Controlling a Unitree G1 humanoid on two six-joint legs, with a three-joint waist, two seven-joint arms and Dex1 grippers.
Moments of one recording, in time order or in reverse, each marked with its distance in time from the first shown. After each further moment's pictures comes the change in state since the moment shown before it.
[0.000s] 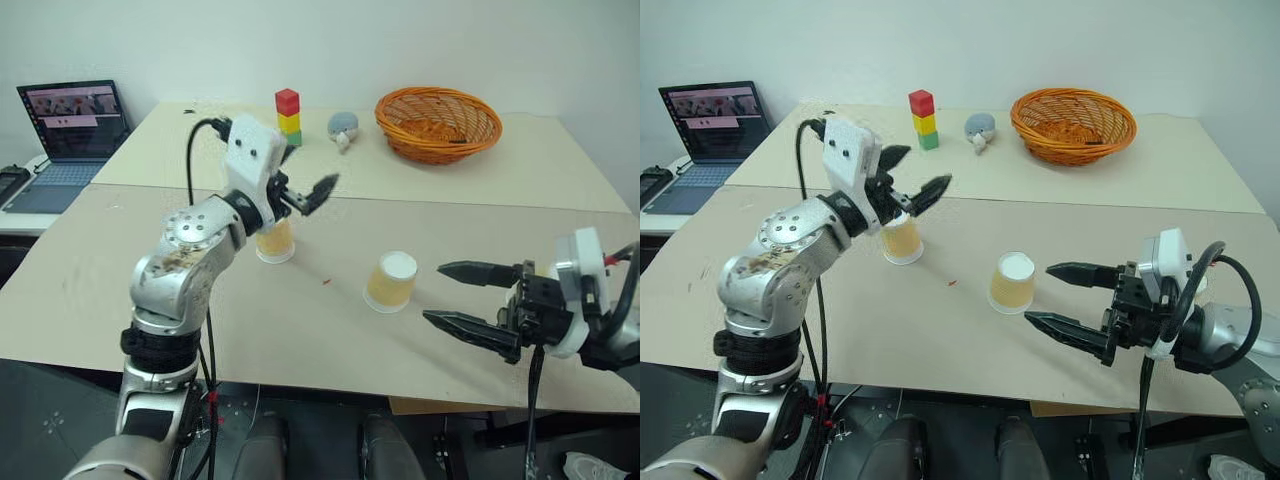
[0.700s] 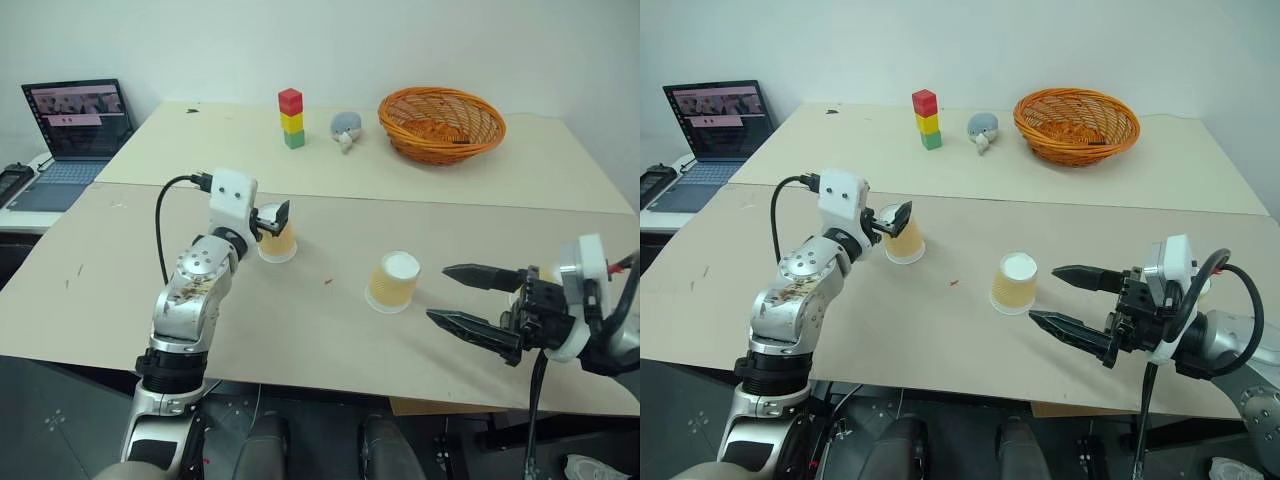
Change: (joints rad) left arm 0.163 -0.038 0.007 0.151 0.128 -0.156 0.102; right arm 0.049 0.012 -0.027 -0.002 0.008 -0.017 -0.022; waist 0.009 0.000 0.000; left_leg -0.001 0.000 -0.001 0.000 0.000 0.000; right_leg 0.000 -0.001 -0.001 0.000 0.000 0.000
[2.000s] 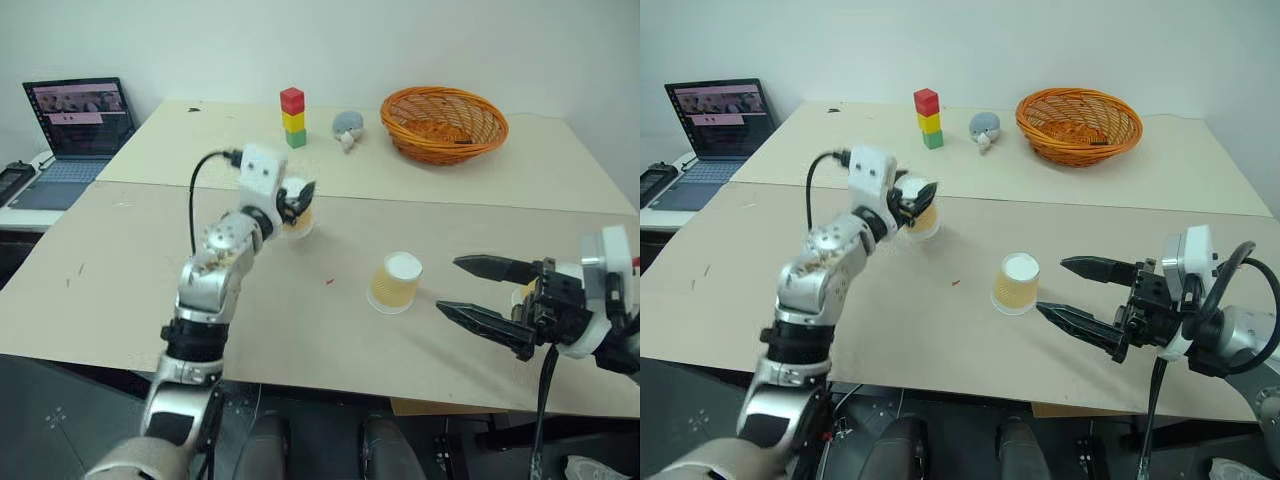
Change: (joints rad) left arm -0.194 0.033 -0.069 0.089 -0.095 -0.031 -0.268; right arm -0.016 -0.023 -0.044 -0.003 0.040 0.001 -0.015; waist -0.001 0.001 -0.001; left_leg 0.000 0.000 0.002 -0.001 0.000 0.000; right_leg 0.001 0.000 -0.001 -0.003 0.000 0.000
